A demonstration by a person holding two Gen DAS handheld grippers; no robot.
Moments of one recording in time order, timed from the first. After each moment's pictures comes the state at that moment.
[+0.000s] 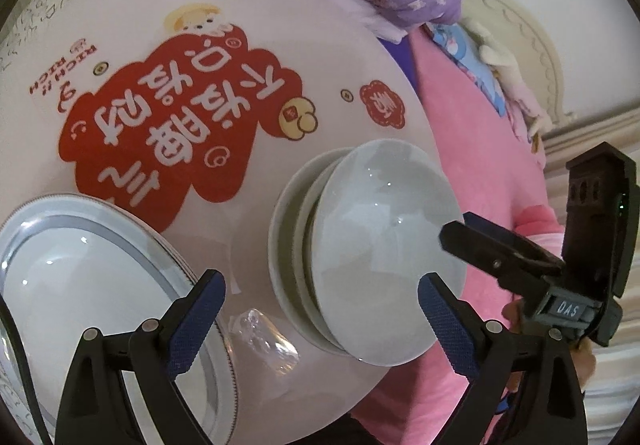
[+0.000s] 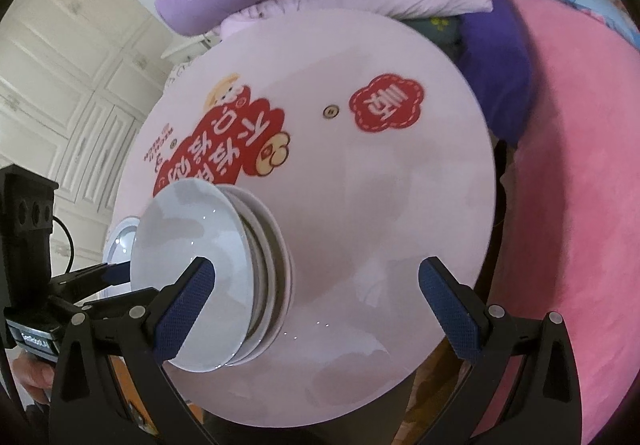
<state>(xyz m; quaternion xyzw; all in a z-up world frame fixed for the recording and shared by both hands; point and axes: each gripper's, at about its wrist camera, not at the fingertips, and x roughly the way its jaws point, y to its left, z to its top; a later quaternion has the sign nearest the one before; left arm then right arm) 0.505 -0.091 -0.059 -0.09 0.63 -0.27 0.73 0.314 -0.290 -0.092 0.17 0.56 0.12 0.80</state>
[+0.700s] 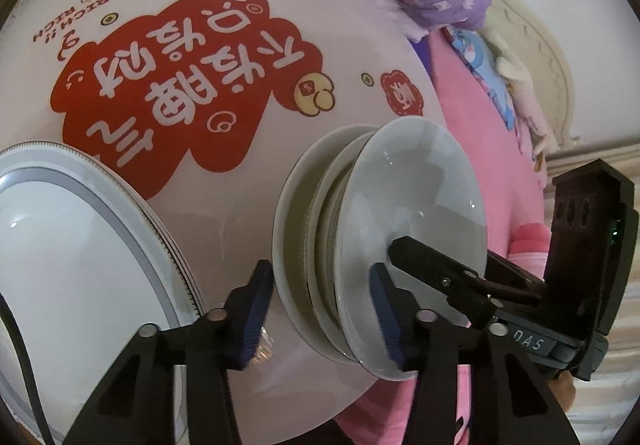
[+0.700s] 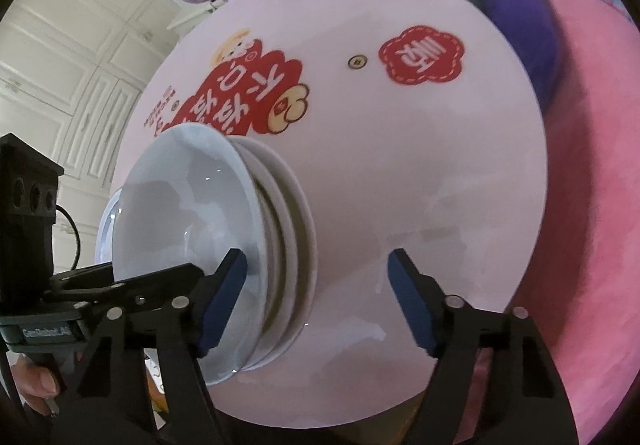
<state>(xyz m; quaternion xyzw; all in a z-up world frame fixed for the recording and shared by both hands) 0.504 -0.095 -0.087 -0.14 0.65 -0.24 0.71 0.314 -0.267 -0.121 0.17 0.60 0.15 0.77</state>
